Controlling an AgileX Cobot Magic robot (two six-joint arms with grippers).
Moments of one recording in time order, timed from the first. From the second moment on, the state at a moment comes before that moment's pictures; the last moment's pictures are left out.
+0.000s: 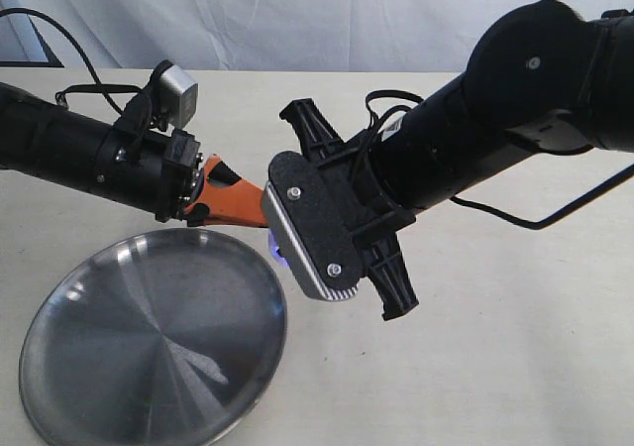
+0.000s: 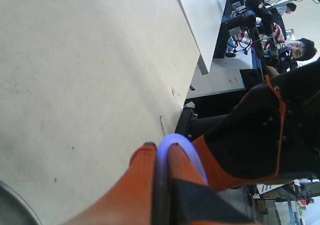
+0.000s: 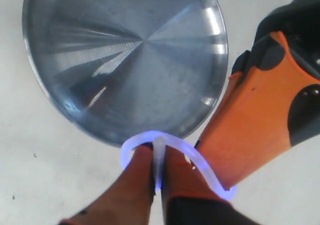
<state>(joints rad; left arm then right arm) -0.21 1.81 -0.91 -1.42 1.28 1.20 0.60 1.55 -1.00 0.71 0.63 -2.05</state>
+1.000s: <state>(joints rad) -0.21 1.81 -0.91 -1.44 1.25 1.21 0.61 1.55 -1.00 0.62 0.62 -1.48</state>
